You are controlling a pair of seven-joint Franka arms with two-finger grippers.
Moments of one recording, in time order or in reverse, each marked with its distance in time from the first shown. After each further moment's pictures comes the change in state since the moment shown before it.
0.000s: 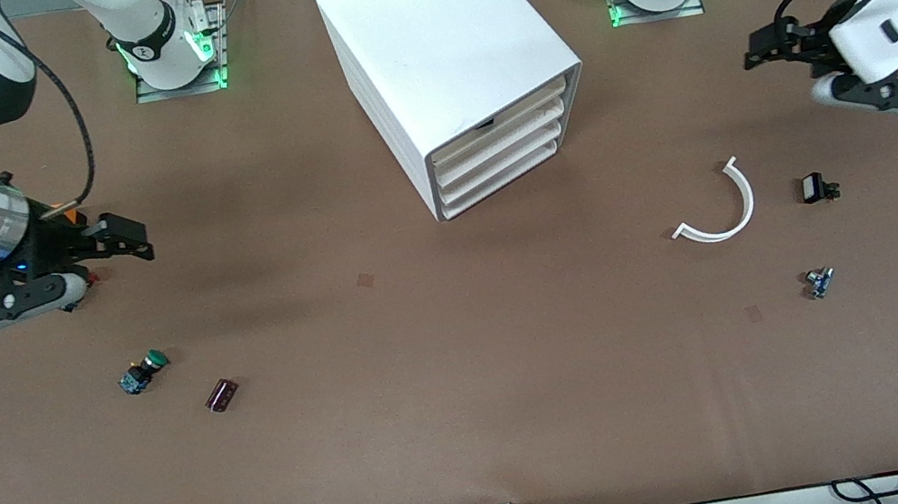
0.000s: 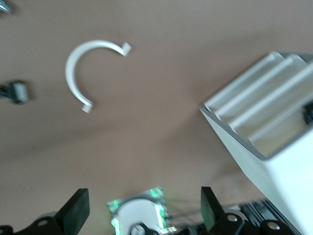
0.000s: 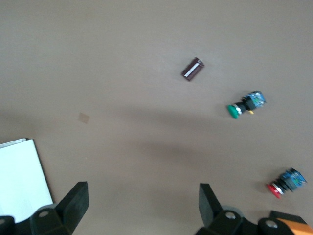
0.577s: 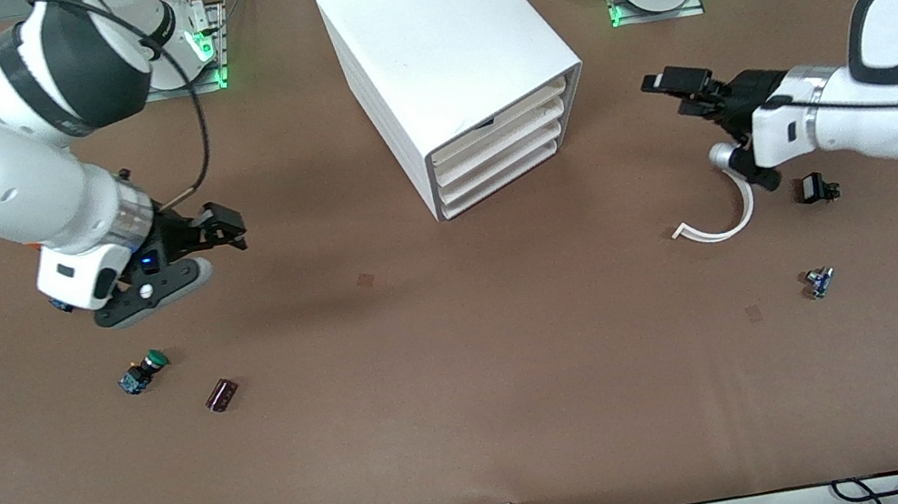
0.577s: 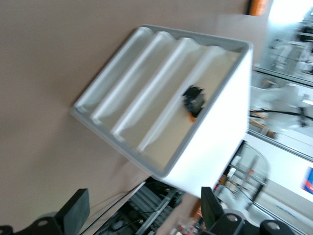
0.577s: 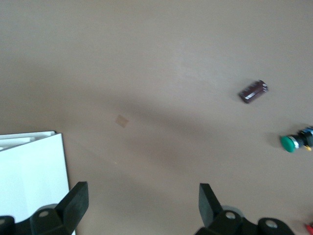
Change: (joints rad) left arm -0.007 0.259 -0.011 -0.007 -0.513 -0.046 0.207; right arm 0.178 0.122 0.001 0.108 0.005 0.023 0.021
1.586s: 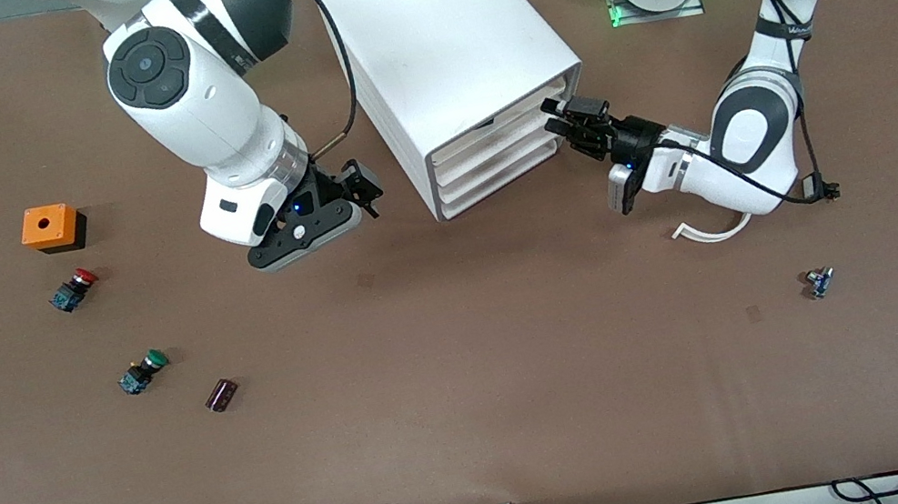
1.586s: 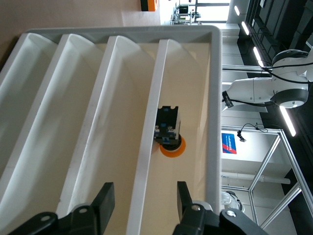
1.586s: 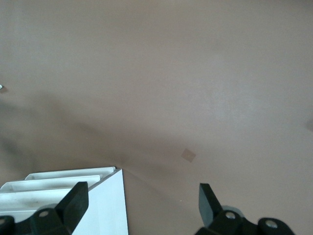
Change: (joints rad) left arm -0.019 0.146 -0.106 -0.315 -0.347 0.167 0.514; right arm 0.212 0.060 0.001 0.033 0.003 0.194 0.234
